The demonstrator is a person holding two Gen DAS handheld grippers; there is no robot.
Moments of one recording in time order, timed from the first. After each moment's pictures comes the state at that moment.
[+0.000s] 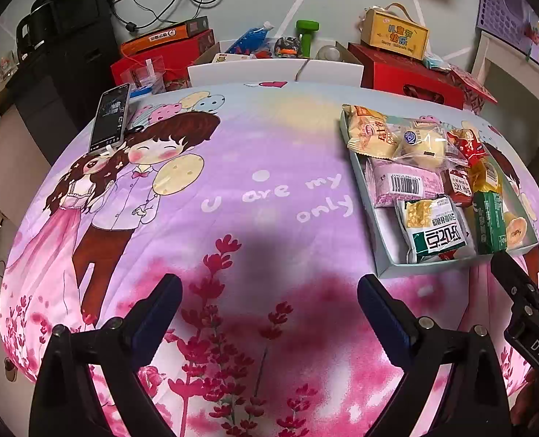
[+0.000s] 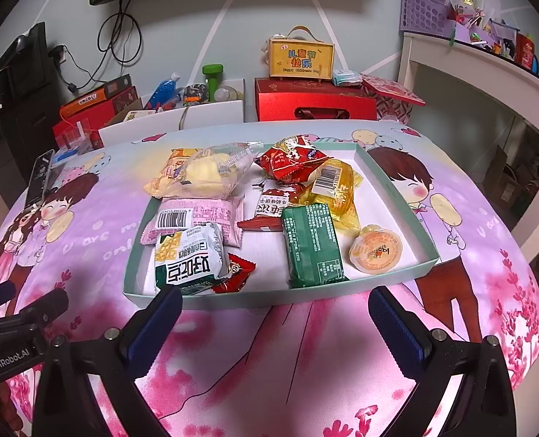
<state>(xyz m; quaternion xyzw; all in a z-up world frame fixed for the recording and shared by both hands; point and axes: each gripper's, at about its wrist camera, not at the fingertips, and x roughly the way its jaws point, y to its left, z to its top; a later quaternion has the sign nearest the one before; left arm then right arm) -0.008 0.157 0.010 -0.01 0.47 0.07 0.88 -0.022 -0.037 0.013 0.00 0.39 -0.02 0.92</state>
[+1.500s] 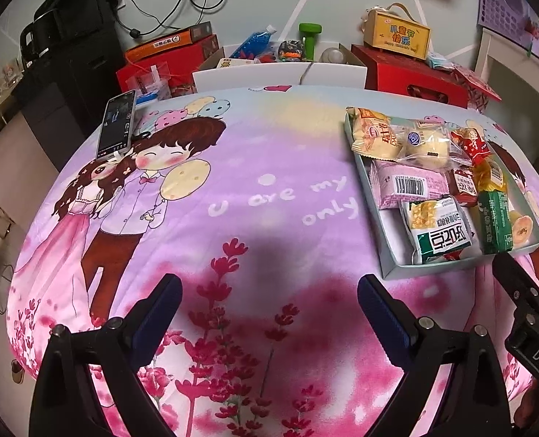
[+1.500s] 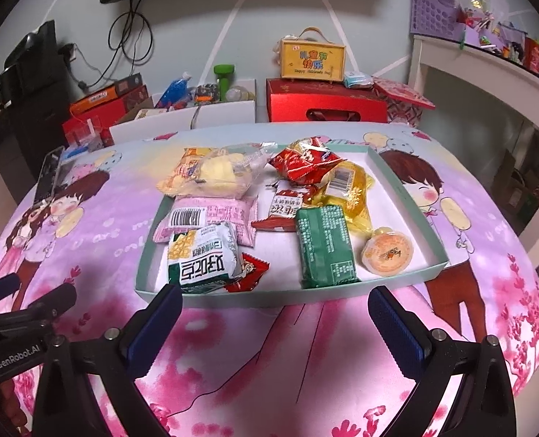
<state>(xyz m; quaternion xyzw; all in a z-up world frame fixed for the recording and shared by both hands) -0.009 0.156 0.014 0.00 0.47 0.08 0.88 -0.025 -0.035 0.016 0.00 0.38 0.00 0.92</state>
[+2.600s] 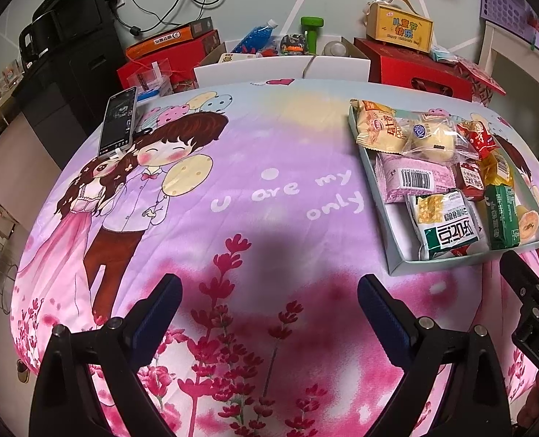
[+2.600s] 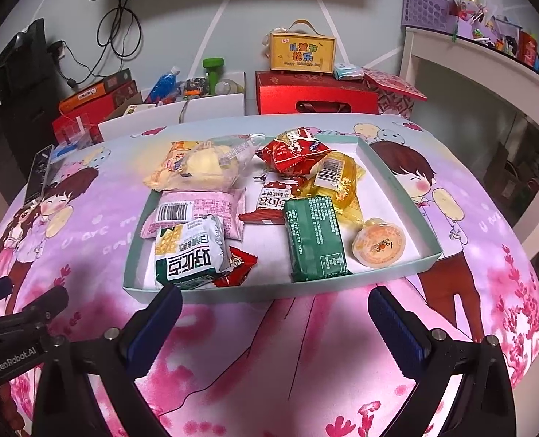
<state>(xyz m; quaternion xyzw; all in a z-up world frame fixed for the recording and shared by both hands) -0.007 0.155 0.009 0.01 0.48 0.09 0.87 -0.022 -0.037 0.010 -0.01 0.41 -0.01 0.91</state>
